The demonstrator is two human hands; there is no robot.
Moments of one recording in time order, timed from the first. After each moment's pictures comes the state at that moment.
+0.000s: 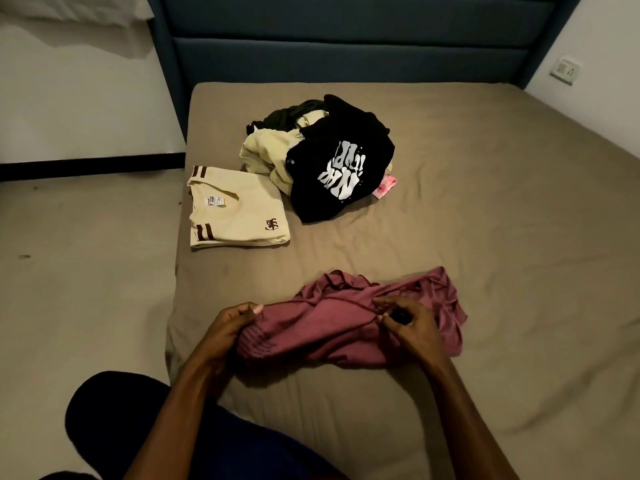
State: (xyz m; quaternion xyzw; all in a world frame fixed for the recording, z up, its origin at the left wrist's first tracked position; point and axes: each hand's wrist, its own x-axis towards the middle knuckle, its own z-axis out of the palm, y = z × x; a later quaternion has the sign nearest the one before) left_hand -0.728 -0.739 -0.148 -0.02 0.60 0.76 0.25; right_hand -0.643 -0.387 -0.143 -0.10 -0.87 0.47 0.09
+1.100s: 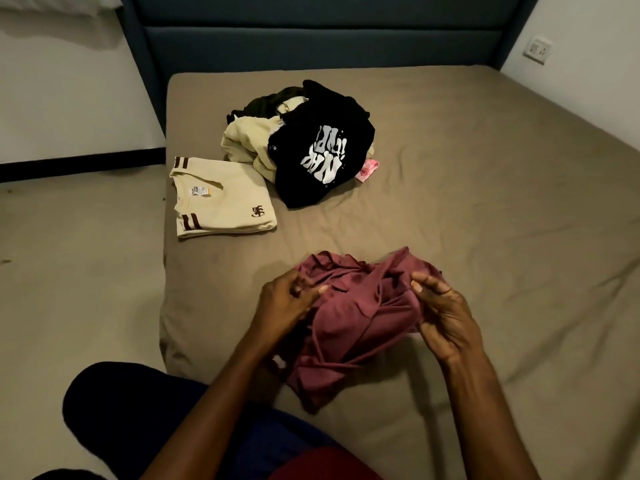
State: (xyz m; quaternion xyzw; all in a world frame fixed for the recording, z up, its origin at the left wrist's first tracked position) left_hand -0.704 -0.648 -0.118 0.13 0.83 0.52 0.11; right_hand -0.589 -0.399 -0.074 -0.25 -0.42 0.86 0.15
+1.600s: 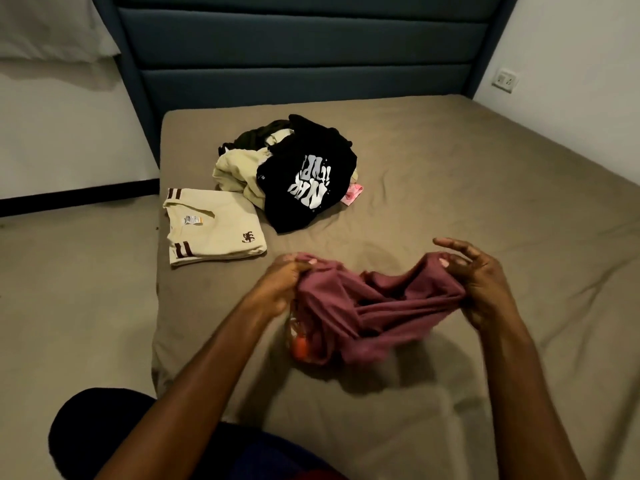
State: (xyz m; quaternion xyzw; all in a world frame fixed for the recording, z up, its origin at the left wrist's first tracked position) left_hand -0.747 -0.602 -0.039 0.02 0.65 0.70 0.30; right_hand -0.597 -0.322 -0.007 -0.22 -0.62 0.72 0.21
